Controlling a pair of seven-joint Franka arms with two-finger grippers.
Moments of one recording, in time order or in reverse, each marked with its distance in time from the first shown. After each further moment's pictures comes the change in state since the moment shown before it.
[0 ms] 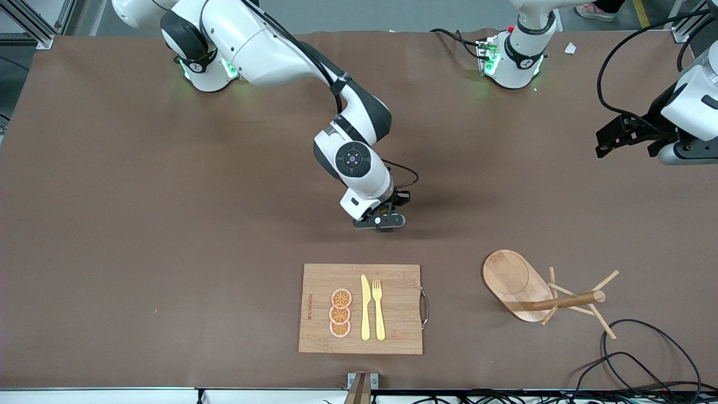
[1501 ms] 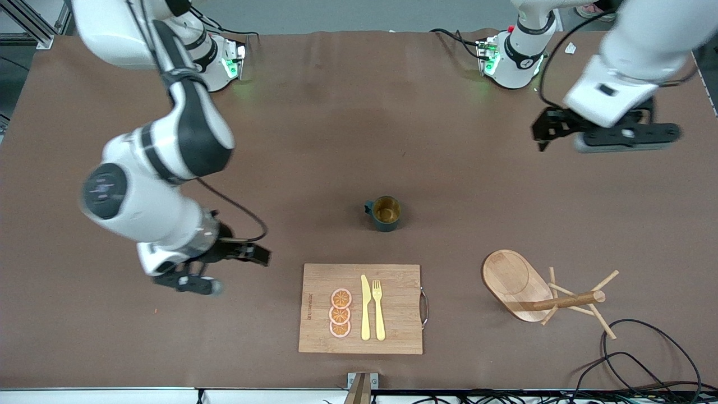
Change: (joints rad) left arm -0.058 0.029 -0.257 0.014 0.160 0.001 -0.282; right arm -0.433 -0.293 -0.141 0.057 -0.006 -0.388 -0.202
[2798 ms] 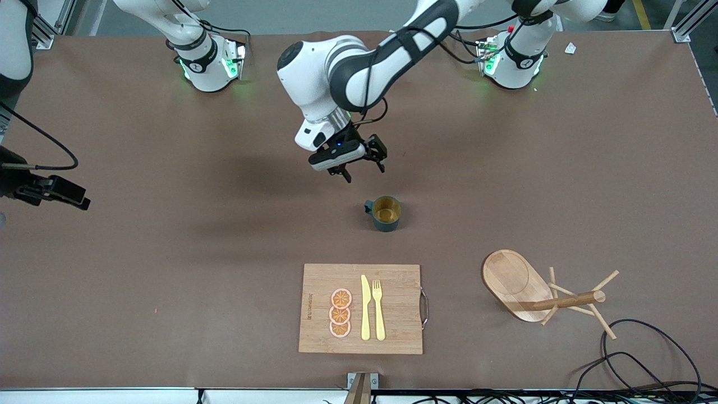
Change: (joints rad) left arm -0.938 0.706 0.241 0.288 0.545 0.130 -0.975; right arm -0.291 -0.466 0.012 -0.367 -0.225 -0.151 -0.408
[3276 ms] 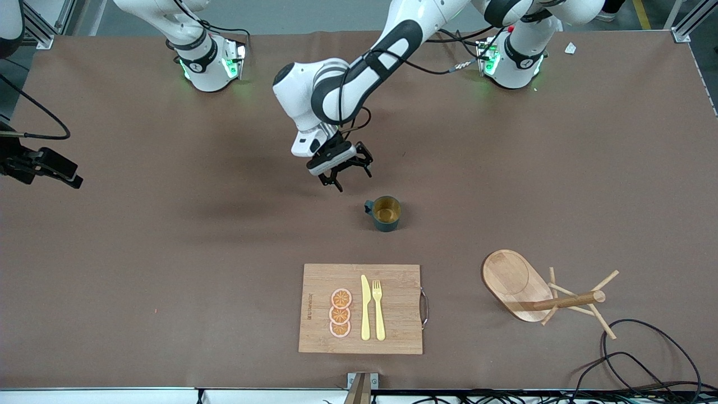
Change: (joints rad) left arm -0.098 0.120 0.101 0.015 0.000 0.088 -0.320; right arm -0.001 -0.111 -0.002 -0.103 0.000 0.028 -0.010
